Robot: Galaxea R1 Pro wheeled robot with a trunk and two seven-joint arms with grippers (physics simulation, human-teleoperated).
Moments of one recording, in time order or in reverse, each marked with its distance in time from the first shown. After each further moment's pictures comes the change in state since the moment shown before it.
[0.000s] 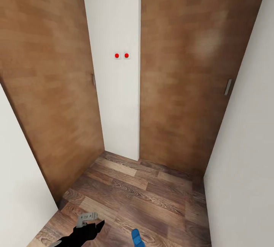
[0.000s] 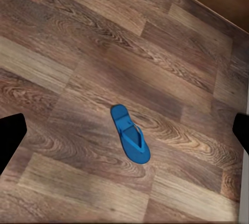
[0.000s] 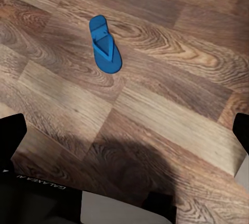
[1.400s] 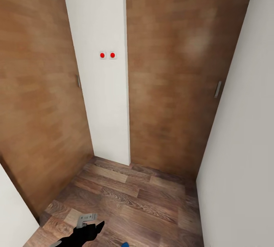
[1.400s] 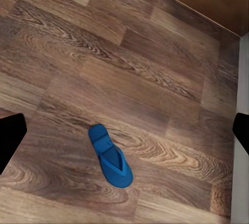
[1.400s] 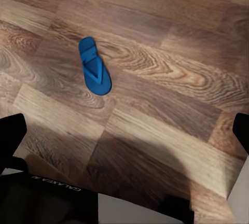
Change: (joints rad) left arm 0.000 0.000 0.000 0.006 0.000 0.000 0.000; right arm -0.001 0.037 0.002 -0.001 0.008 0.001 0.001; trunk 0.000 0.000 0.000
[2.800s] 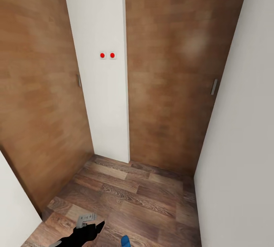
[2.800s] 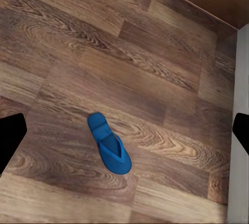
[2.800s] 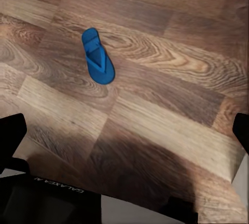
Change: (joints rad) left arm 0.000 0.000 0.000 0.000 0.000 0.000 0.000; right arm 0.000 0.007 0.001 -0.001 -0.003 -0.002 -0.001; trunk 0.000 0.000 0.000
